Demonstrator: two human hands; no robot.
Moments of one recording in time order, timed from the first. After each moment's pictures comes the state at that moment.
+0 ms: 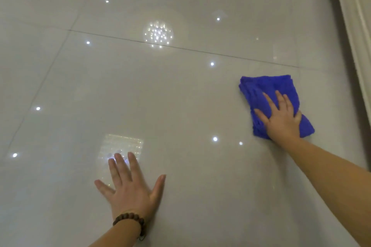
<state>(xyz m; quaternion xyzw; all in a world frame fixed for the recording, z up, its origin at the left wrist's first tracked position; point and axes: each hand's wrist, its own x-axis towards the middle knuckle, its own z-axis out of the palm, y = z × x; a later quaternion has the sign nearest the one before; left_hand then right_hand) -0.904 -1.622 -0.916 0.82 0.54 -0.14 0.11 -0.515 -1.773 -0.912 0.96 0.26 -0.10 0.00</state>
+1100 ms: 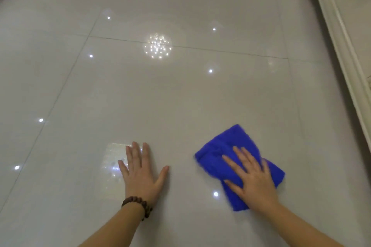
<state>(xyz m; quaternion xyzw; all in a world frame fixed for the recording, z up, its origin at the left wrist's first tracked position) -0.947 -1.621 -0.910 0.86 0.45 -0.07 0.21 -0.744 -1.861 -0.918 0.89 0.46 -0.06 -0.01</state>
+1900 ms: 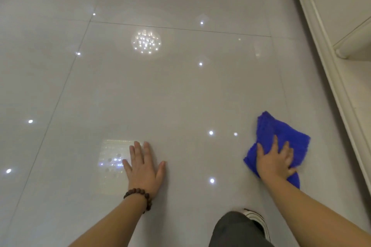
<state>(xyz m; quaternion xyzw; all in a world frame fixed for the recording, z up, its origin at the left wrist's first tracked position) -1.041 -1.665 -0.899 0.86 0.43 -0.14 0.24 -0.811 -1.908 -0.884 0.98 -0.06 -0.15 -0.07</state>
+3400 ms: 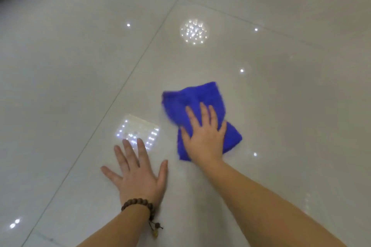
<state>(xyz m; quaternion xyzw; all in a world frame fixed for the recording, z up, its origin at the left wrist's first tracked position) -1.146 -1.579 -0.930 0.77 0.62 -0.11 0.11 -0.964 -1.582 -0.921 0.88 0.47 -0.03 -0.08</state>
